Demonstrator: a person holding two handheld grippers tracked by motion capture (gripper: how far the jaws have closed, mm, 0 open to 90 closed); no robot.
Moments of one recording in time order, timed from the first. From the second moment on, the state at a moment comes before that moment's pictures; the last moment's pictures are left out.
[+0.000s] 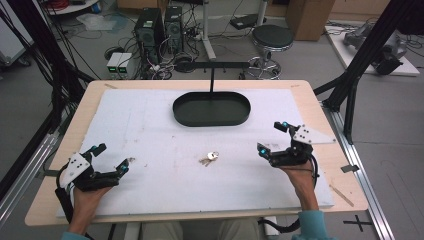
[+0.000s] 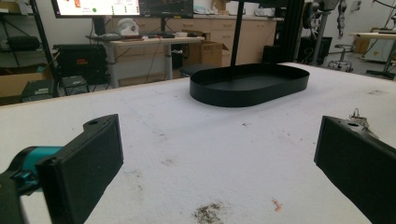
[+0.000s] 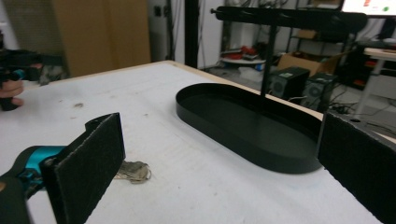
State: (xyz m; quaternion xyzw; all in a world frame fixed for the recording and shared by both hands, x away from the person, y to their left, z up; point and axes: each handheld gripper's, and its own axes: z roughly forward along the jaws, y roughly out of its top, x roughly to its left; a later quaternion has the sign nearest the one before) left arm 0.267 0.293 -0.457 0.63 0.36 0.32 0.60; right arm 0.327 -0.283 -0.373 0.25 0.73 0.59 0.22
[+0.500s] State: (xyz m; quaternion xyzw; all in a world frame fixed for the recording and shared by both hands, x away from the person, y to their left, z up) left arm 0.268 0.293 -0.457 0.63 0.36 0.32 0.60; right arm 0.376 -0.229 -0.327 0.15 0.85 0.49 0.13
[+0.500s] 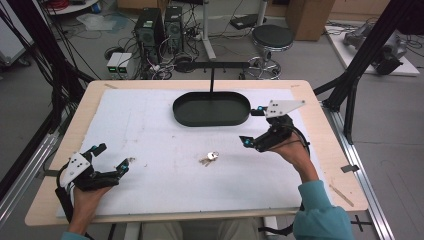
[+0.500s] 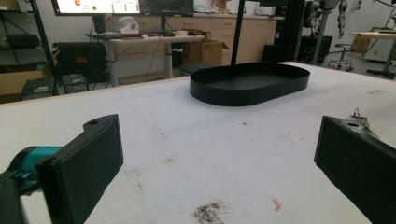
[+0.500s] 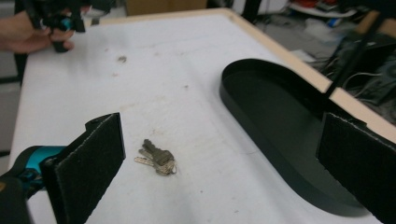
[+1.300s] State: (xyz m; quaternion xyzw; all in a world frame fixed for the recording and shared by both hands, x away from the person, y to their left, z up) left arm 0.268 0.293 -0.457 0.63 0.37 0.32 0.60; right arm 0.410 -0.153 -0.364 0.03 0.94 0.33 0.03
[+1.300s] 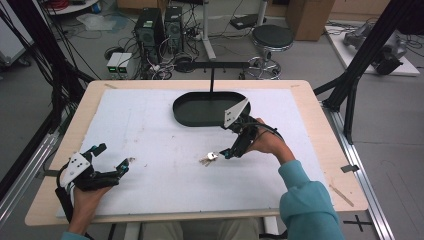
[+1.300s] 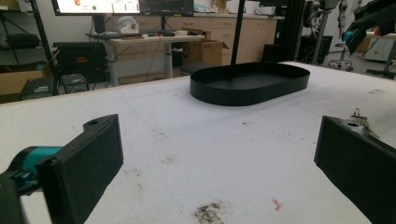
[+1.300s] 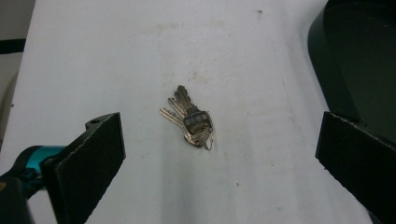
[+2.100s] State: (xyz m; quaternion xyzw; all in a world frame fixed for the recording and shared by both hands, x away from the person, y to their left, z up) left arm 0.268 0.293 -0.457 0.63 0.37 0.32 0.60; right arm 0.421 -0.125 -0.400 0.00 0.97 0.26 -0.03
